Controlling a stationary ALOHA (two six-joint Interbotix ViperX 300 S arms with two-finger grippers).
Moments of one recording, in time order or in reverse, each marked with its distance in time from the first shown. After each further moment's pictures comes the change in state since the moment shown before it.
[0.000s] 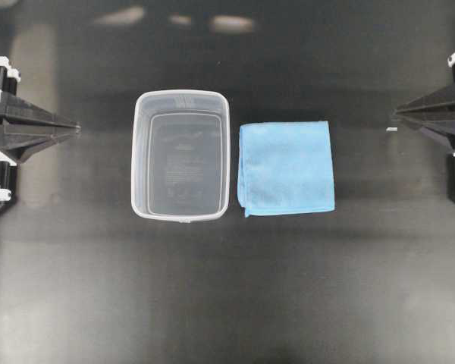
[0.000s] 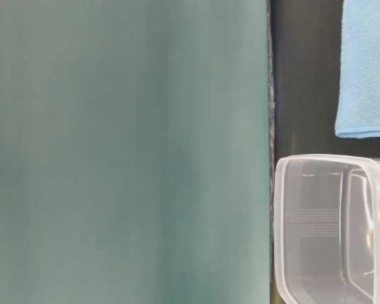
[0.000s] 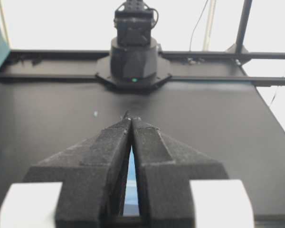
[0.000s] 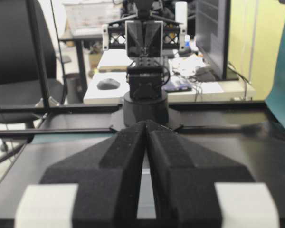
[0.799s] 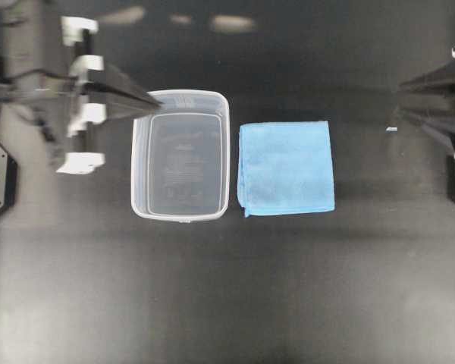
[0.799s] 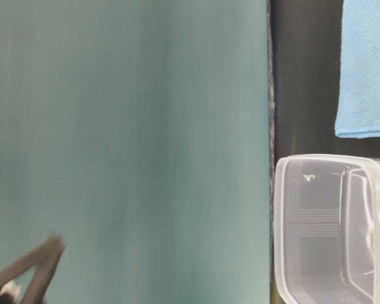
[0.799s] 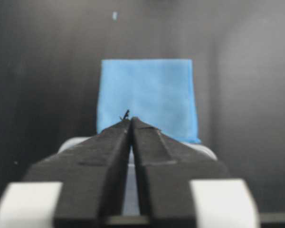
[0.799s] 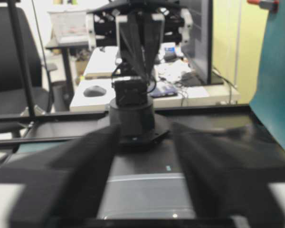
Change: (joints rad) left arm 0.063 0.508 -0.635 0.038 0.701 0.006; right arm -0.046 -0.011 0.000 0.003 -0.009 0.006
